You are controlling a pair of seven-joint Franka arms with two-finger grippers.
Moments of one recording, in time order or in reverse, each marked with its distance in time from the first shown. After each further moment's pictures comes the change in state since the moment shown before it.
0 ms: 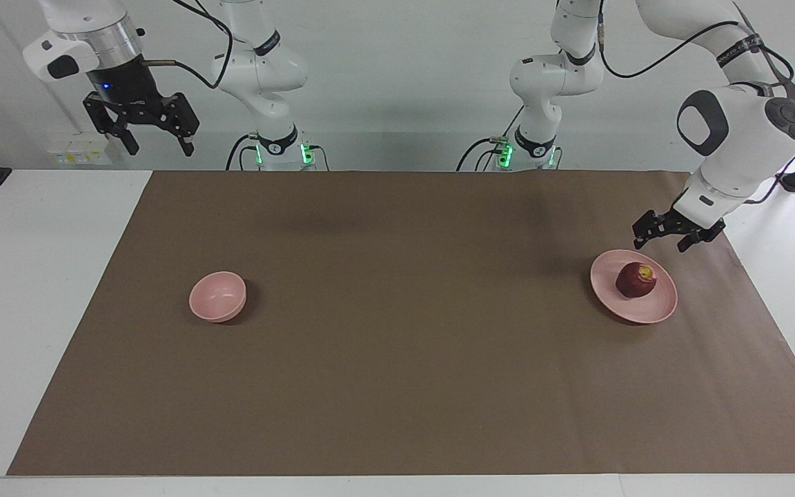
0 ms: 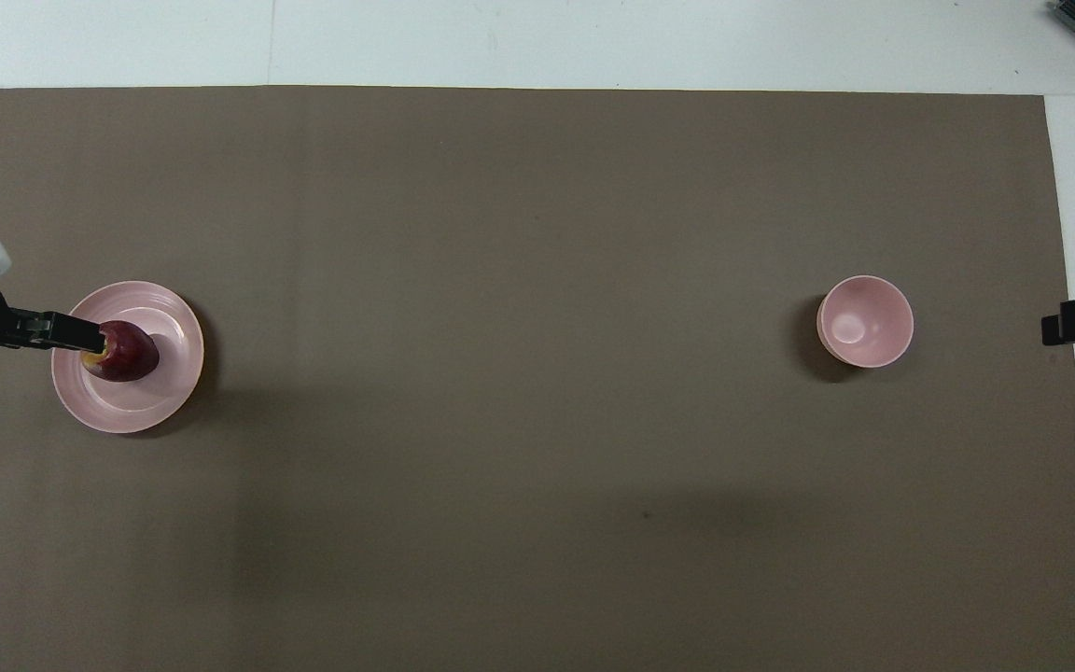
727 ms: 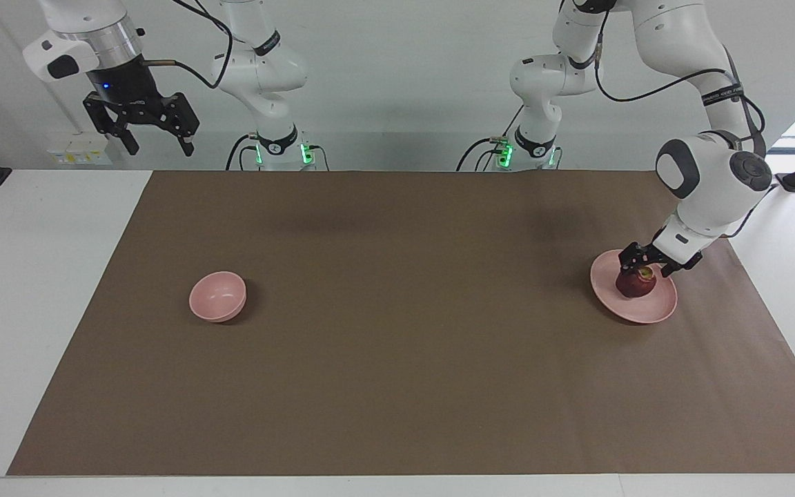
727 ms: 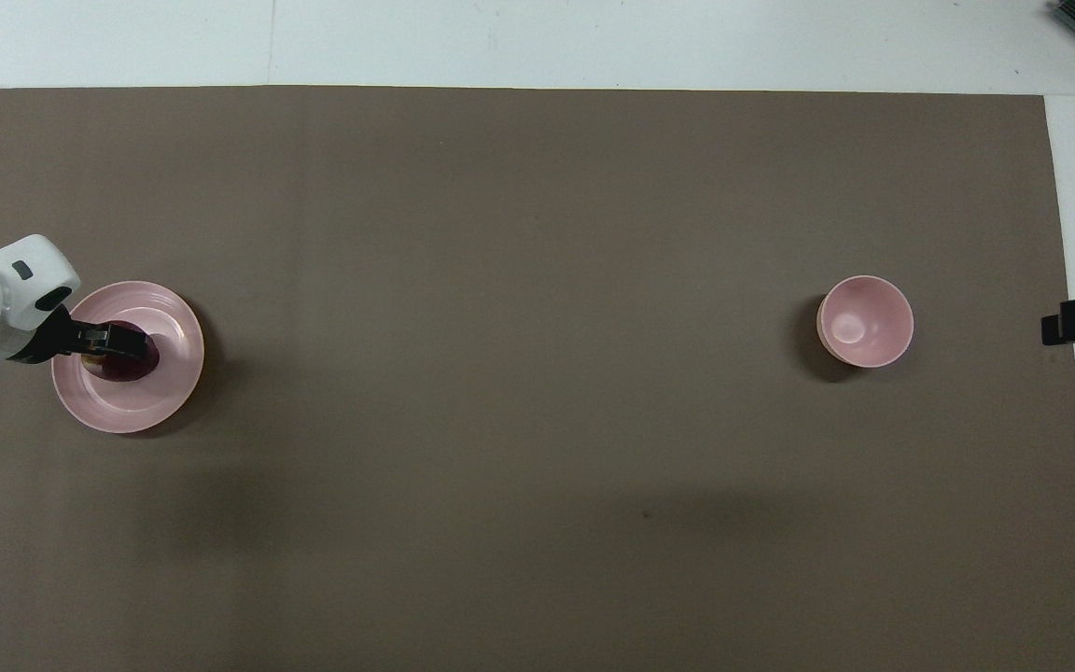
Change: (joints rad) left arm 0.009 0.117 -0.001 -0.096 0.000 0.210 0.007; right arm 0.000 0.000 0.000 0.000 0.000 0.000 0.000
